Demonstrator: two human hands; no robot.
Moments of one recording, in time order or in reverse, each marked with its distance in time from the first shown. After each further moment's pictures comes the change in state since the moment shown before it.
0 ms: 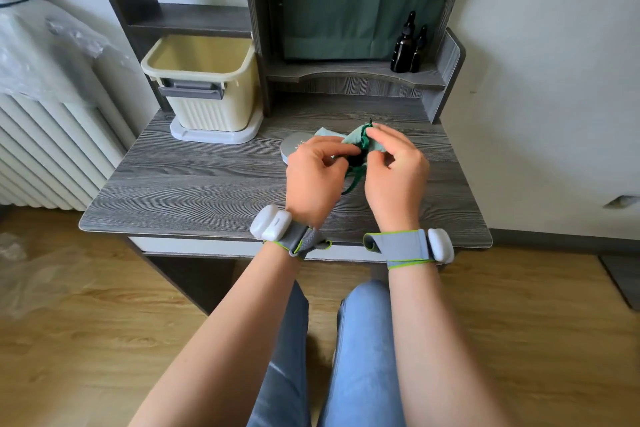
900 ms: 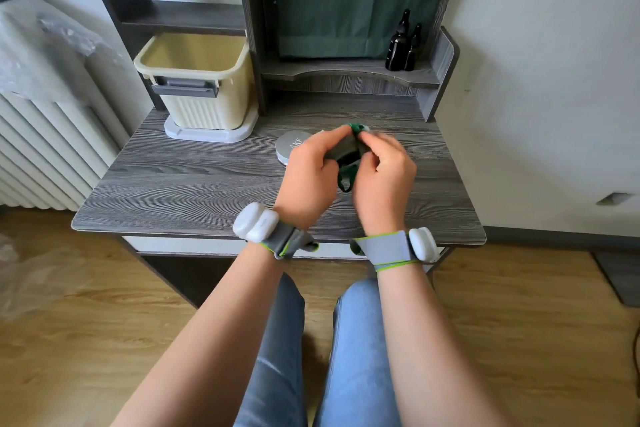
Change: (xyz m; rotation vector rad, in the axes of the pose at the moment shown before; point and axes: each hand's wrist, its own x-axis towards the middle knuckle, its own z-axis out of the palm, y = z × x) left_hand -0.002 0.010 -0.012 0.115 -0.171 0.204; right_hand -0.012 0.001 0.007 -0.047 0.013 0.016
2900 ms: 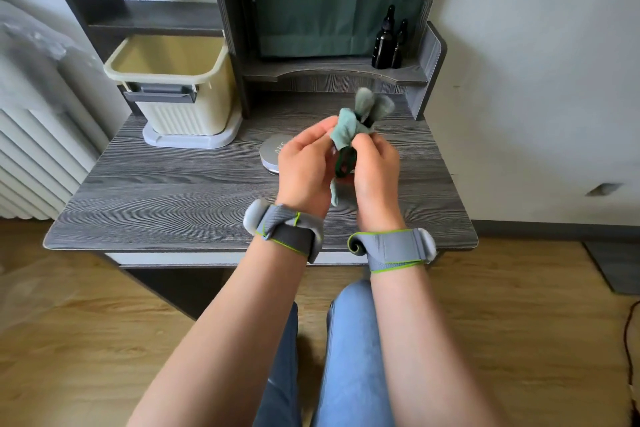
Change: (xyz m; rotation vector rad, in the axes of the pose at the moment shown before) left_hand 0.026 0.018 0.027 -1.105 0.214 -0.653; right_hand 0.023 -0.013 0.002 0.541 -0.102 0.589
